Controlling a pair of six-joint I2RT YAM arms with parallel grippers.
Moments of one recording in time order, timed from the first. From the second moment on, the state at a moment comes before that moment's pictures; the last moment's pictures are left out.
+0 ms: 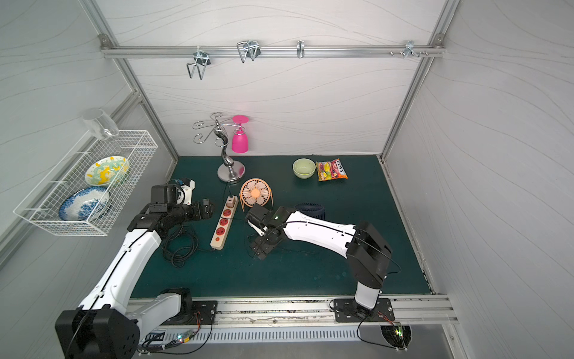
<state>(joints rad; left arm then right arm) 0.05 1.07 0.90 -0.64 0.25 -0.14 1.10 1.76 1.38 -0.86 -0.02 0.22</state>
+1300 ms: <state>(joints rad) 0.05 1.07 0.90 -0.64 0.26 -0.14 1.07 2.00 1.41 -0.76 -0.09 0.24</state>
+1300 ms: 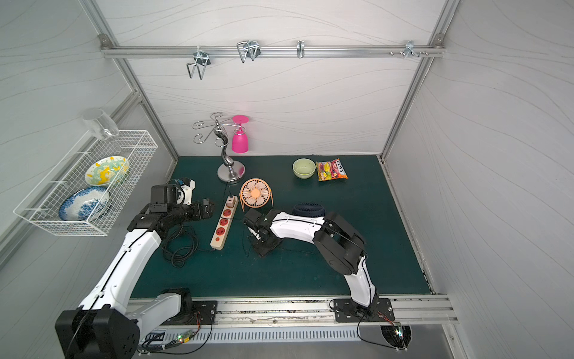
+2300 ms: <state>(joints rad) 0.03 1.09 1.07 -0.84 0.55 0.16 1.02 1.64 1.23 -0.66 -0.21 -0.06</state>
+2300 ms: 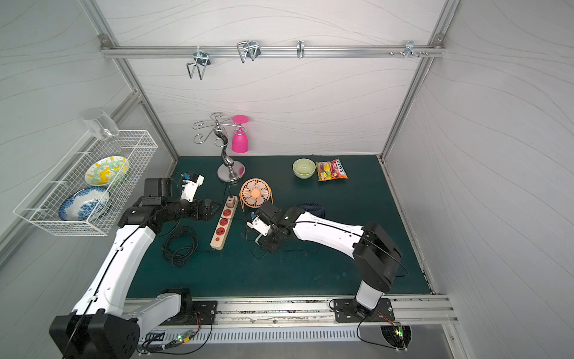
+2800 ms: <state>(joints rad) -0.07 1.12 1.14 -1.05 0.88 0.41 0.87 1.48 1.10 -0.52 -0.62 -0.39</state>
